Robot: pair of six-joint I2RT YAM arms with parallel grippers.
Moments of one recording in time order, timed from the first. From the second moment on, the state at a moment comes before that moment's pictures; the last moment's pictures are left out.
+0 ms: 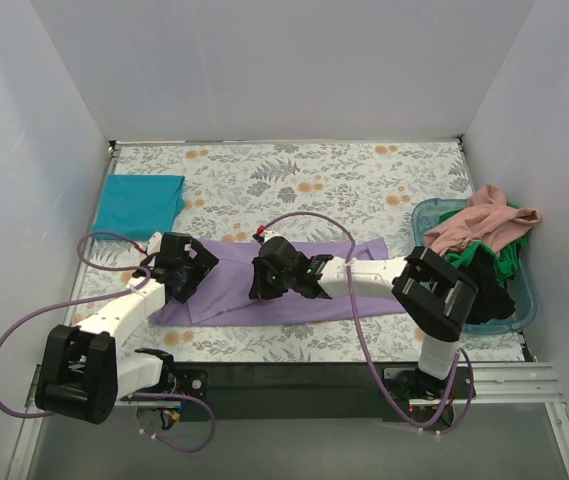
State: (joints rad) left arm -0.23 1.17 0.52 -0.29 -0.14 -1.05; right arm 1.06 1.82 1.07 -0.01 -0.08 0.74
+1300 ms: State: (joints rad) left arm -0.23 1.15 0.52 -0.37 -0.19 -1.04; right arm 0.33 1.16 0.61 -0.40 0.16 0.79
